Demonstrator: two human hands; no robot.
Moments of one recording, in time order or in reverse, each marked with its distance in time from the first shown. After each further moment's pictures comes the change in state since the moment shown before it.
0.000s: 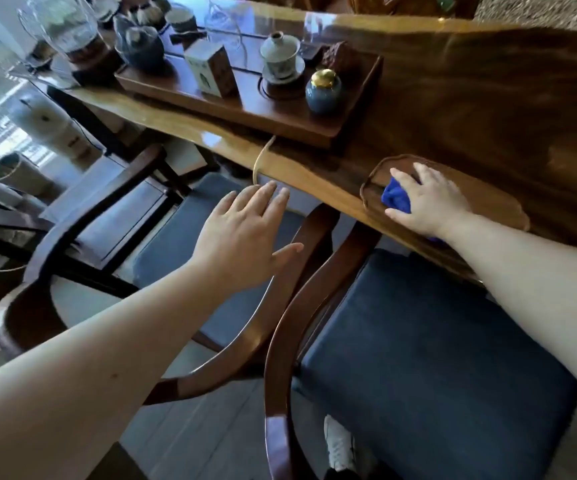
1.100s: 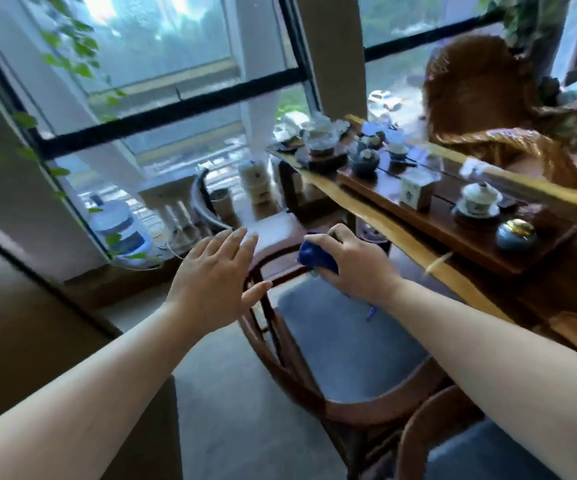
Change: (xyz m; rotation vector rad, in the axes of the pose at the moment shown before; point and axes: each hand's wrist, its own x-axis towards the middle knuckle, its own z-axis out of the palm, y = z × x) left_hand -0.274 -0.158 -0.134 0.243 0.185 -0.566; right_hand -0.064 -0.410 -0.151 0.283 0.384 -0.917
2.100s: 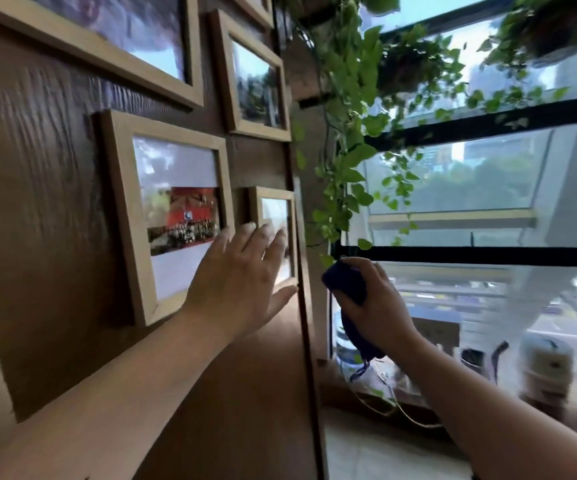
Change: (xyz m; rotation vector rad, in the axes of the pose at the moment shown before) left_hand -0.129 -0.414 -0.167 0.639 0.101 -0.711; right_hand 0.415 -0.430 0.096 0.828 0.222 -0.471
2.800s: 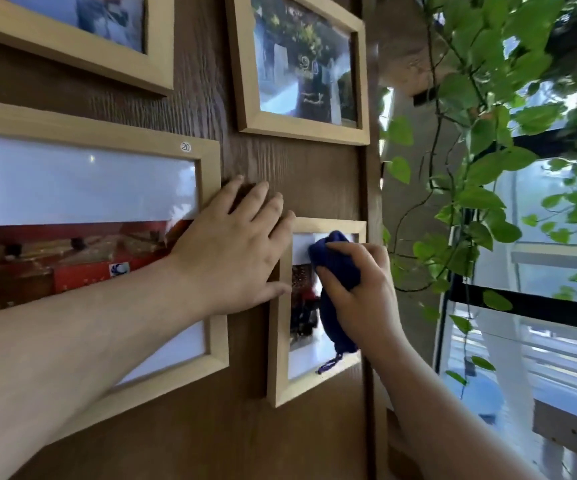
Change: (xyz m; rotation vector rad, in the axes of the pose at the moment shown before) left_hand 0.144 -0.058 0.066 0.582 -0.239 -0.060; right_hand 0.184 0.040 0.137 0.540 0.019 -0.155
